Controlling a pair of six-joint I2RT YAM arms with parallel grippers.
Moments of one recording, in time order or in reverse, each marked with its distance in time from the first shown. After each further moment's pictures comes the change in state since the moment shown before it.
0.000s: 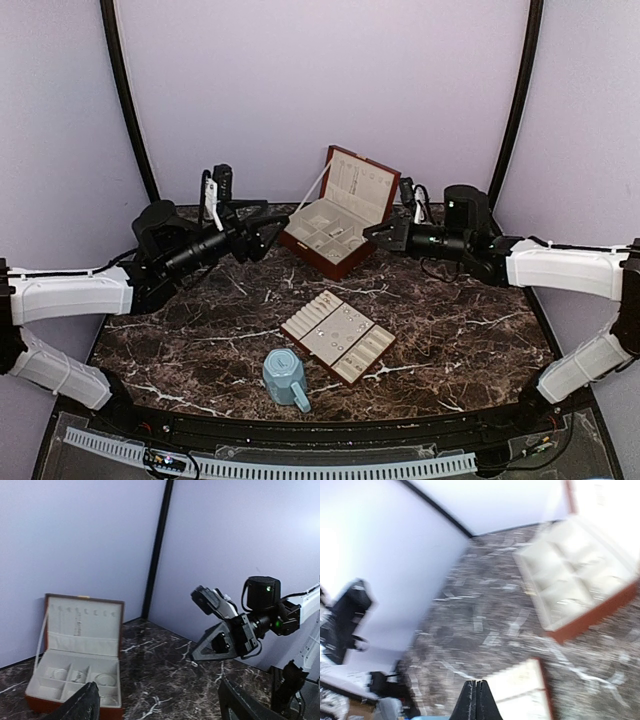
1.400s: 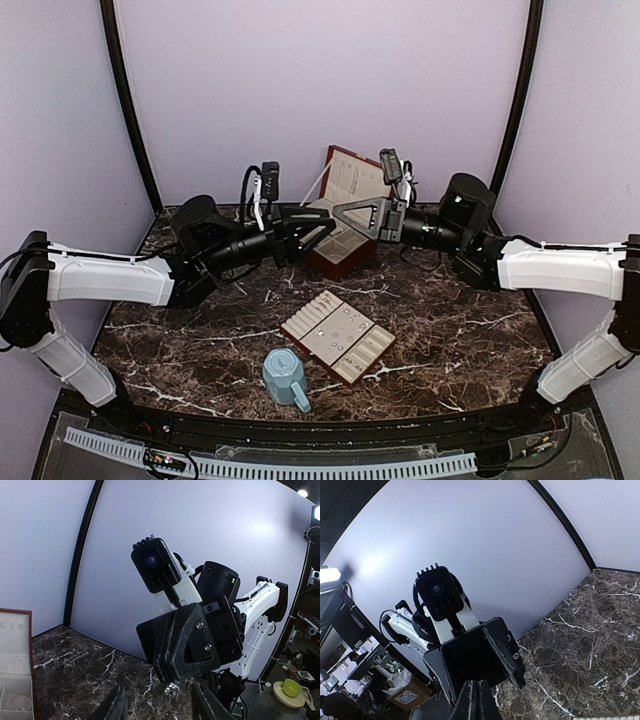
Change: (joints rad) left arm -0.166 0.270 0.176 0.202 0.215 -0.163; right arm 0.161 0.027 0.055 0.430 -0.212 0.133
